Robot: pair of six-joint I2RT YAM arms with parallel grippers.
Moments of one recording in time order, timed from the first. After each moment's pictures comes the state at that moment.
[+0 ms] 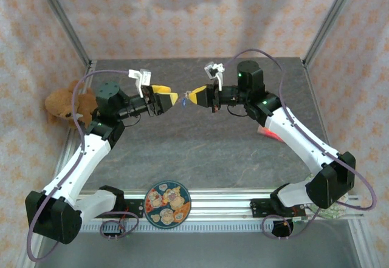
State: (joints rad) left arm -0.23 1.09 0.91 0.11 0.83 -0.51; right arm 0.55 1.38 1.29 -0.18 -0.91 0.28
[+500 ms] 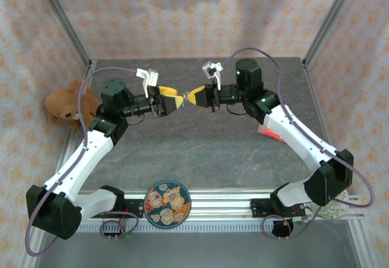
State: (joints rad) left arm -0.27 1.13 0.96 0.09 0.90 -0.49; right arm 0.55 1.41 1.32 -0.20 -0.97 0.27
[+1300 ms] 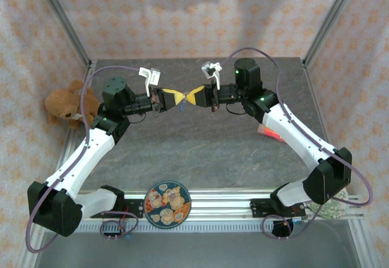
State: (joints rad) left arm -0.28 1.15 0.97 0.13 0.95 -0.54; right arm 0.54 1.42 1.33 -0.20 -0.98 0.27
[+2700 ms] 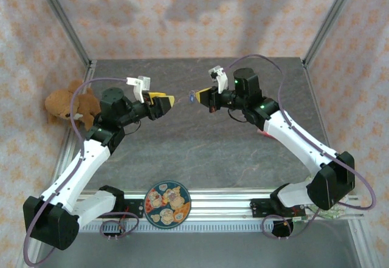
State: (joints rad) left arm -0.25 1.03 0.85 -0.01 0.60 -0.47; right arm 0.56 1.37 1.21 -0.22 -0.51 0.26
